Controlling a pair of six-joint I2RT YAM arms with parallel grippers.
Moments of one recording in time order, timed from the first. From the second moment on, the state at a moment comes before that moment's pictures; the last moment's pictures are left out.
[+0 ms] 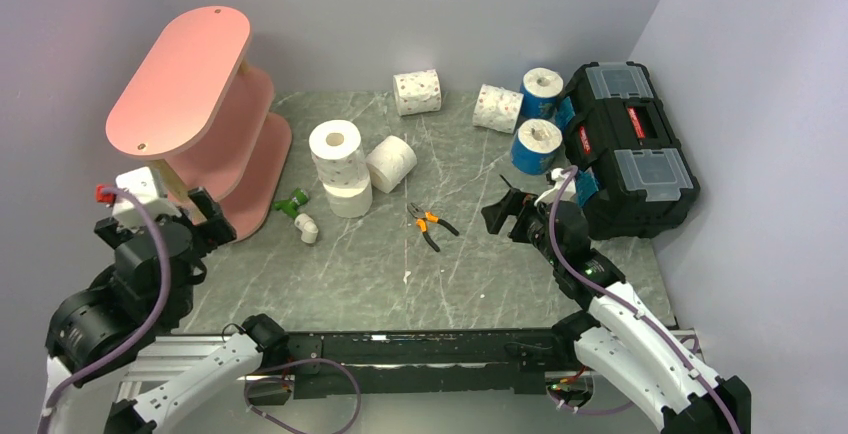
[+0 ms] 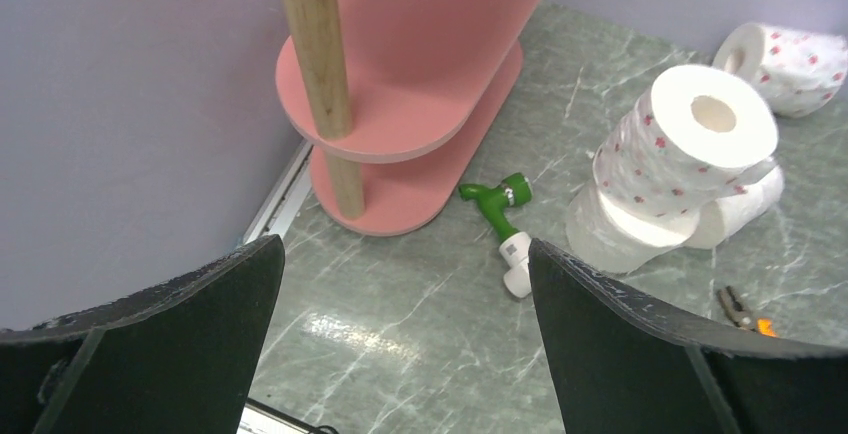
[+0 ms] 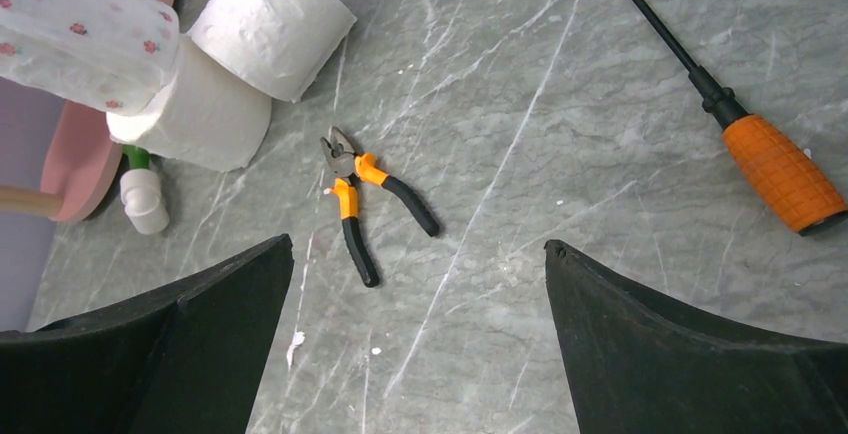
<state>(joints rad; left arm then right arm) -0.67 0.56 1.38 -1.25 -0.98 -0.49 0.46 0.70 0.47 -0.15 0.09 0.58</state>
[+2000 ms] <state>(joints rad) 0.09 0.63 0.67 -0.24 -0.63 0.11 0.46 0.62 0.38 -0.01 -0.10 0.62</state>
